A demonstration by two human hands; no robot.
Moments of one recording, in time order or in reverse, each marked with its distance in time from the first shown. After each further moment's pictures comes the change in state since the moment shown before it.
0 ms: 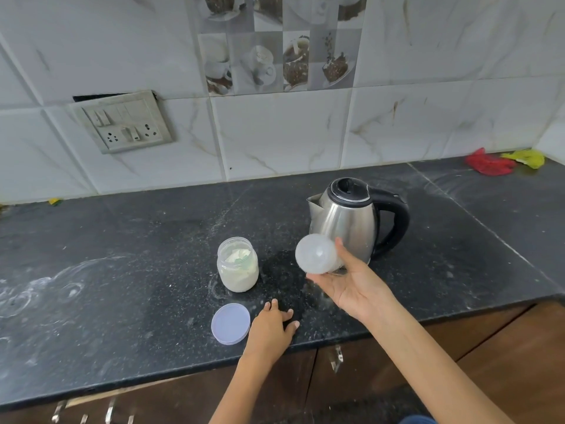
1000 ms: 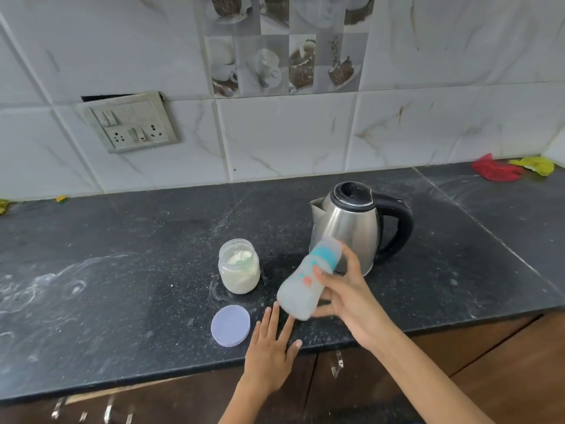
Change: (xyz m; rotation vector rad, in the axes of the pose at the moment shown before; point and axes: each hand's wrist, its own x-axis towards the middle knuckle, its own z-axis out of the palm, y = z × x) left_hand -0.020 -0.019 0.034 0.196 -0.010 0.047; right_hand 0.004 0.014 -0.018 -0.511 -0.037 -0.215
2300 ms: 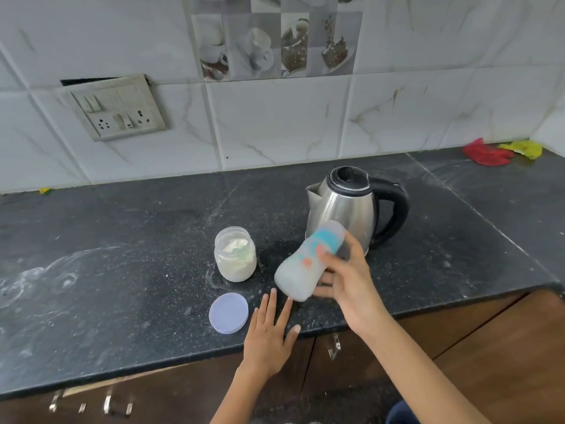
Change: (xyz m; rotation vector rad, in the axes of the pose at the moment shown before) left_hand 0.003 -0.005 0.006 0.047 0.130 0.036; right_hand -0.005 0.010 0.009 0.072 0.110 -0.096
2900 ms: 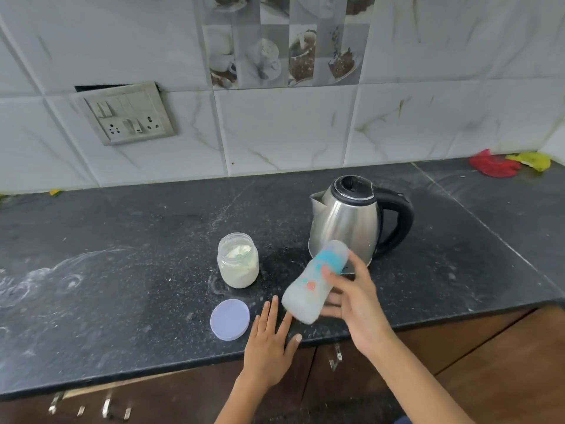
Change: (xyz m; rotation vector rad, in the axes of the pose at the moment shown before) left_hand 0.000 -0.006 0.015 -0.016 0.114 -0.006; right_hand -0.005 0.009 -0.012 -0.065 0.039 0.047
